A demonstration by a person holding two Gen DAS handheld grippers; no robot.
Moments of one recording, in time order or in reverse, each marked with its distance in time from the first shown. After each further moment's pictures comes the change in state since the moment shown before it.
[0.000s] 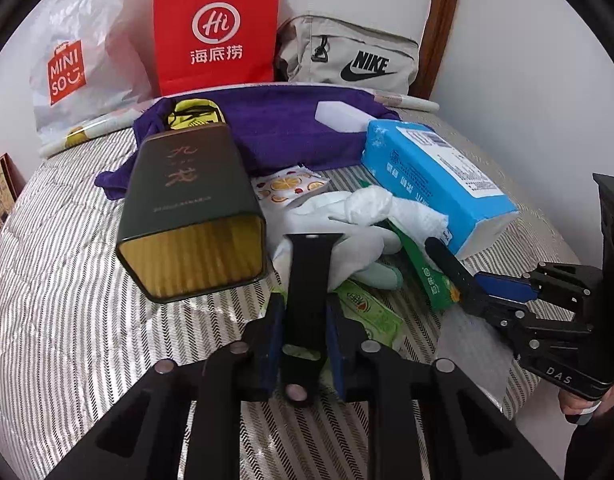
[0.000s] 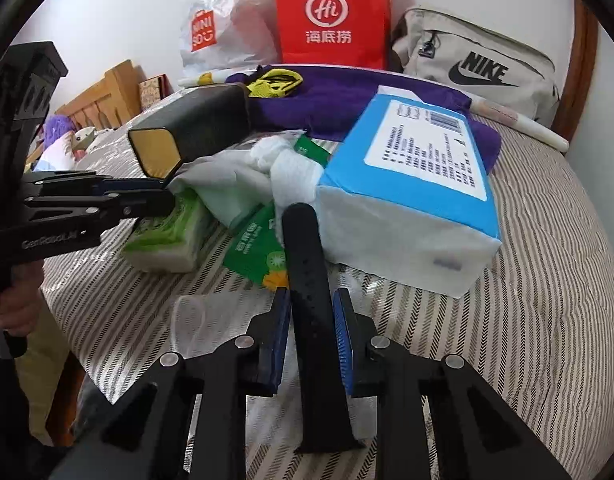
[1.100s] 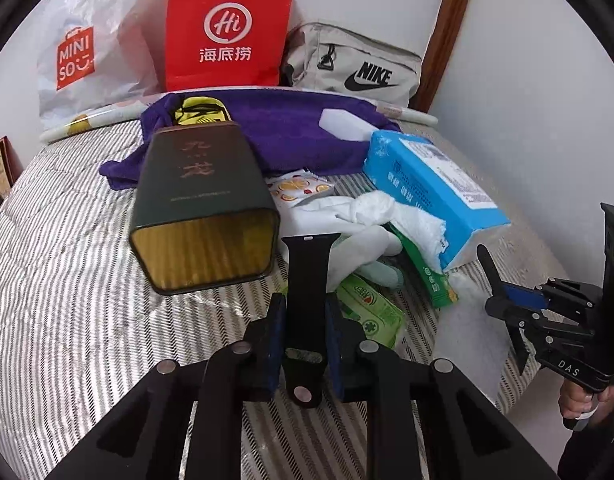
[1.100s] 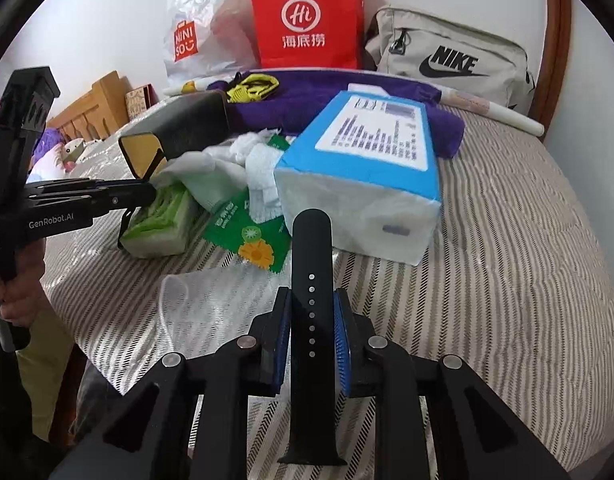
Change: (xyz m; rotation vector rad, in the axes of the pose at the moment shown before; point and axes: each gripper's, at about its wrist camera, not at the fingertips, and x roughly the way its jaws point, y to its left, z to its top) left arm -0.008 0.013 -0.004 -0.056 -0.023 -0.044; right arm -0.020 -0.015 -0.015 0.056 -0.013 -0.044
